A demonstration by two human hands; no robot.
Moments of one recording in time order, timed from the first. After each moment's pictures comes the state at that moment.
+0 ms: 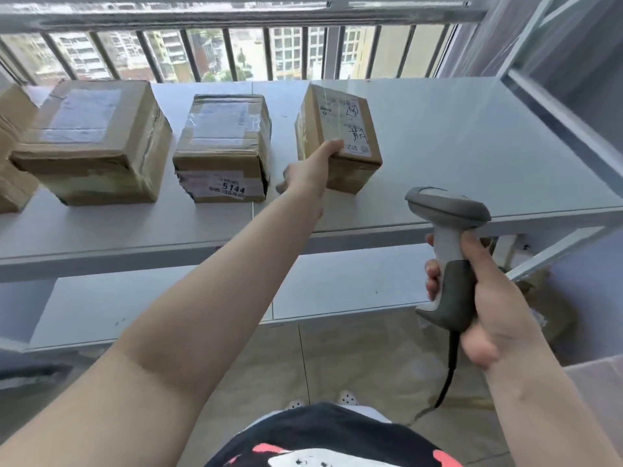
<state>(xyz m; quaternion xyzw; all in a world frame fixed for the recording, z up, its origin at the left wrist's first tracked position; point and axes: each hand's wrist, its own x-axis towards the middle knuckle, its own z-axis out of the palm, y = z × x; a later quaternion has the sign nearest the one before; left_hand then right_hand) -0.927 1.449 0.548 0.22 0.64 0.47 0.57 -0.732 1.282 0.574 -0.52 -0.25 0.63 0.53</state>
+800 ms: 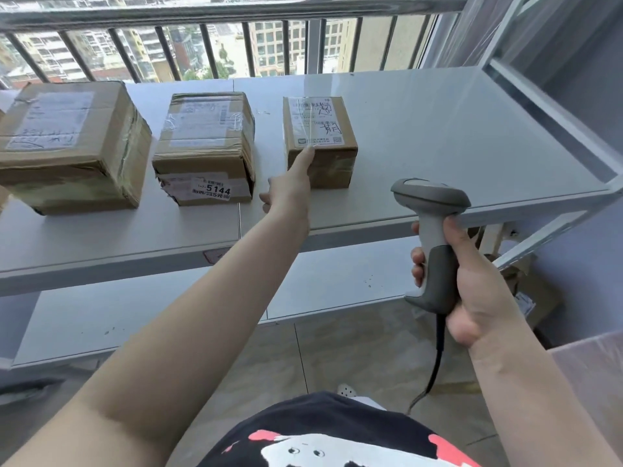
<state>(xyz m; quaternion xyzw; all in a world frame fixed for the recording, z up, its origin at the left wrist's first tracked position) -0.927 1.423 0.545 0.22 0.65 0.48 0.54 -0.736 1.293 0.571 -0.54 -0.24 0.61 0.52</state>
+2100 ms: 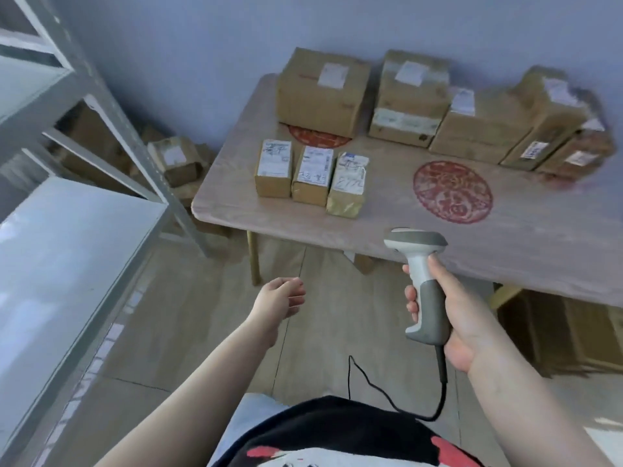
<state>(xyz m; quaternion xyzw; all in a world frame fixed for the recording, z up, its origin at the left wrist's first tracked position) -0.583 0.953 0.405 0.55 0.43 -0.05 0.72 -0.512 0.733 0.526 -0.65 0.20 0.31 0.67</state>
